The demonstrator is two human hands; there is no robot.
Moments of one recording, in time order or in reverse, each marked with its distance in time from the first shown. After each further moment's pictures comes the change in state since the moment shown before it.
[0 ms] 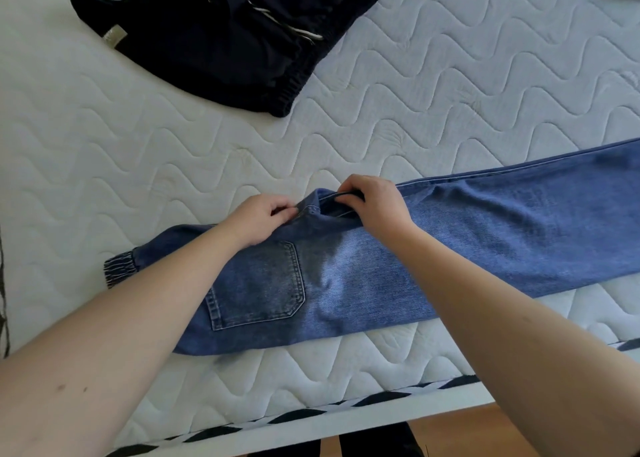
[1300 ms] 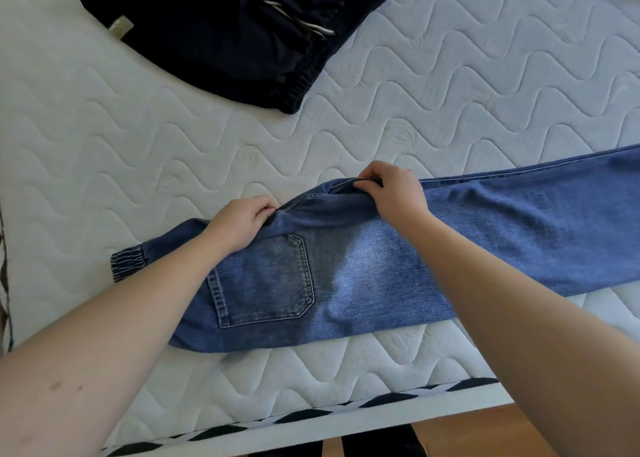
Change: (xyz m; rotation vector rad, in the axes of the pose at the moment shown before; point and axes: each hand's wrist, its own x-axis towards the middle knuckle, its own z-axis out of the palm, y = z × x) left_hand -0.016 -0.047 -0.011 0.162 0.115 0.020; right_hand 0.019 0.009 -0.005 -0.012 0.033 0.201
